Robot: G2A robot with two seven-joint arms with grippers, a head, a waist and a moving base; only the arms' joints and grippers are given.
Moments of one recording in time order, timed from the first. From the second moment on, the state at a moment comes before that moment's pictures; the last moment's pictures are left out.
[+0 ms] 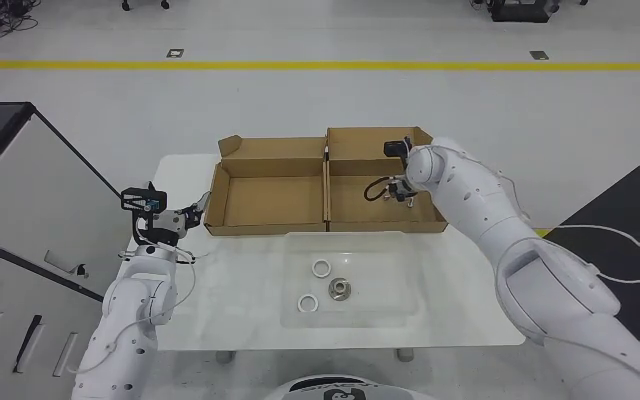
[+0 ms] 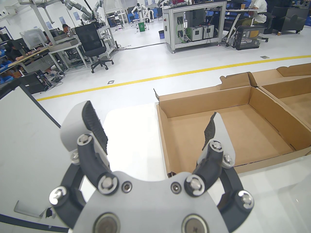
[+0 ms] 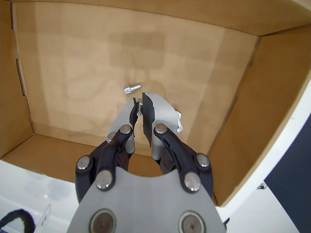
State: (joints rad) left arm 1.73 -1.15 -1.60 -1.80 1.33 0.00 0.00; right arm -0.55 -1.32 0.63 -0.66 -0.60 0.15 1.05
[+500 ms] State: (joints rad) left arm 1.73 -1.15 -1.60 -1.80 1.33 0.00 0.00; right arm -0.53 -1.34 0.65 -0.61 -0.60 0.13 1.03
